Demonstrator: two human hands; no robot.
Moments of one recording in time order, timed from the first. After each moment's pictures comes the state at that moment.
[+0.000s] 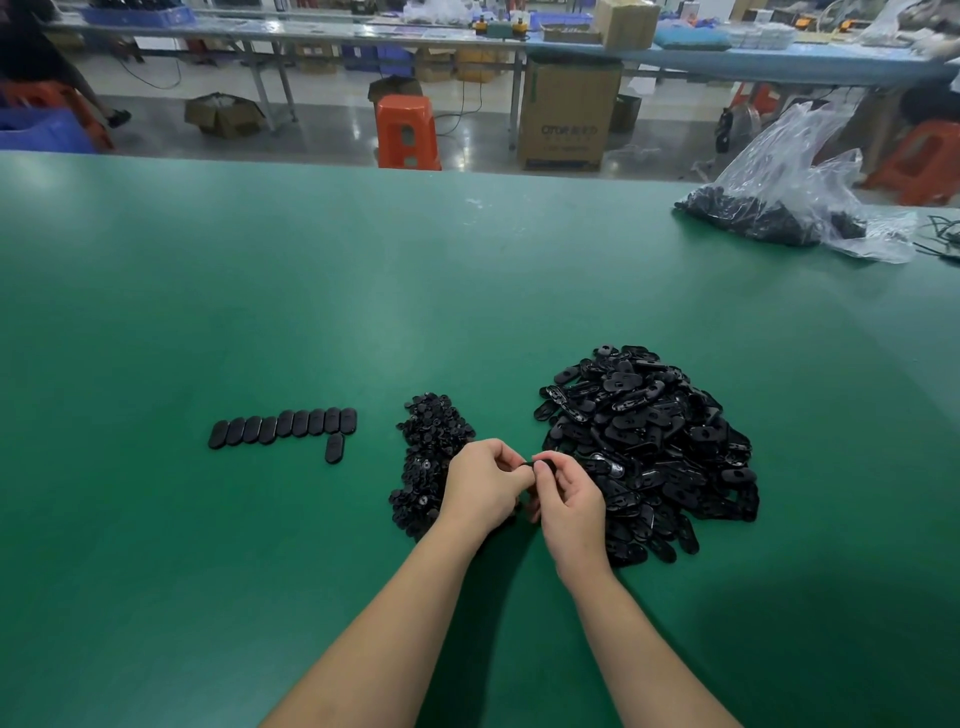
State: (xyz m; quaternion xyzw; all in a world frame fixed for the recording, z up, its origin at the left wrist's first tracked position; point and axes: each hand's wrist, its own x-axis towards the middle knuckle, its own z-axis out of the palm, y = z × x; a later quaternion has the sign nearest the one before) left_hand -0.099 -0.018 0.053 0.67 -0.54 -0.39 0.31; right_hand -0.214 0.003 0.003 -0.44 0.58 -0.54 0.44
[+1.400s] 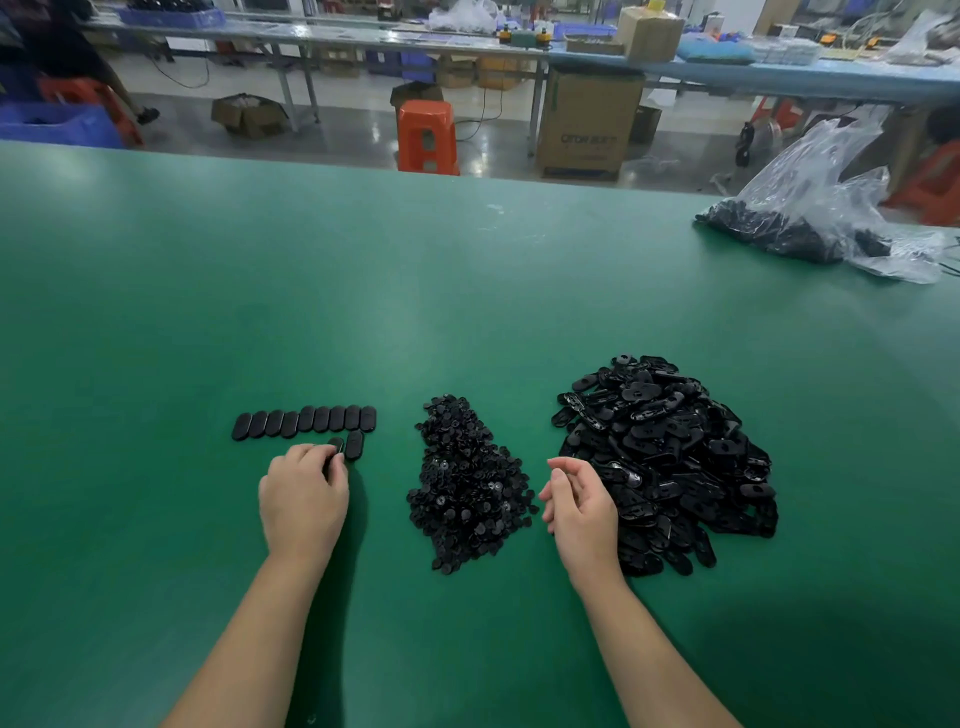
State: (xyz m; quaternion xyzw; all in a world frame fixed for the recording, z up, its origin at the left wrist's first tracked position) left_hand 0.082 0.009 0.013 0.81 -0.51 0.00 0.29; right_hand -0.209 0.008 0.014 -0.47 0.60 -0.49 0.43
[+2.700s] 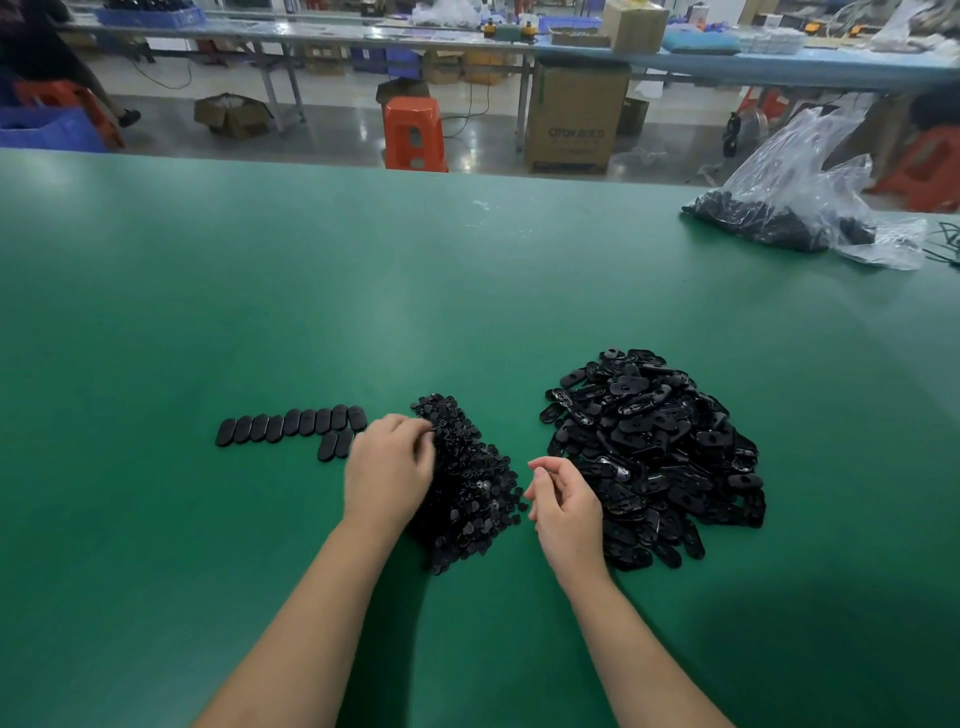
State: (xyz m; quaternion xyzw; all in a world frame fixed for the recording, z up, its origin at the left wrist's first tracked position) left_hand -0.003 -0.018 0.046 0.69 -0.66 -0.02 0.31; right_hand -0.209 0.006 0.006 -0.49 0.61 -0.48 0.40
